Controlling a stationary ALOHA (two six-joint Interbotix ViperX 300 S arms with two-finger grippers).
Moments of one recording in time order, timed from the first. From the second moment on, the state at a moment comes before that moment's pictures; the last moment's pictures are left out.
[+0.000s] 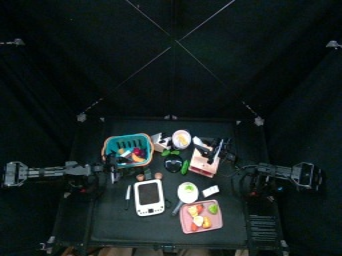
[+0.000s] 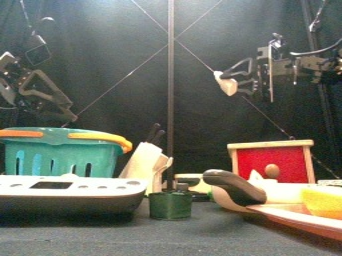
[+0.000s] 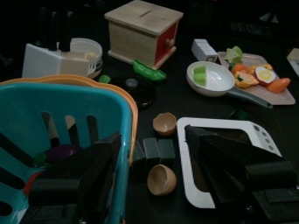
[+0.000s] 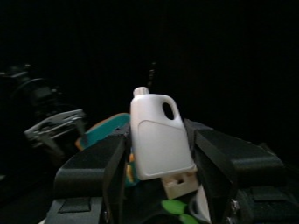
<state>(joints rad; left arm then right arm) 0.24 -0.86 1.37 0.18 -0.24 -0.22 -0.39 -0.50 1.16 0.20 -0.89 0.11</state>
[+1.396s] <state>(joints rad) 0.23 -0.17 0.79 -0.04 -0.59 -0.23 -0.16 -0.38 1.27 0.23 -1.14 -0.04</state>
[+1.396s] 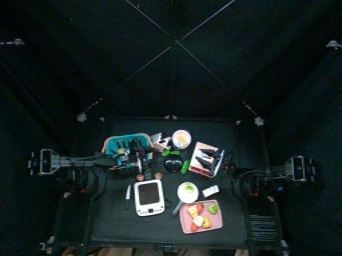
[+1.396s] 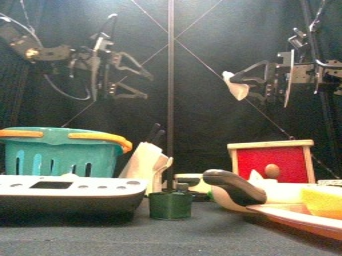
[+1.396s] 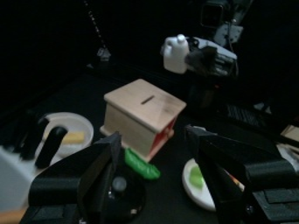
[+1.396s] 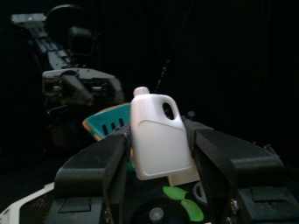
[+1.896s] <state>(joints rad) 0.14 0.13 0.44 -0.27 -0.58 -0.24 -0.16 -0.38 1.26 0.18 -1.02 -0.04</state>
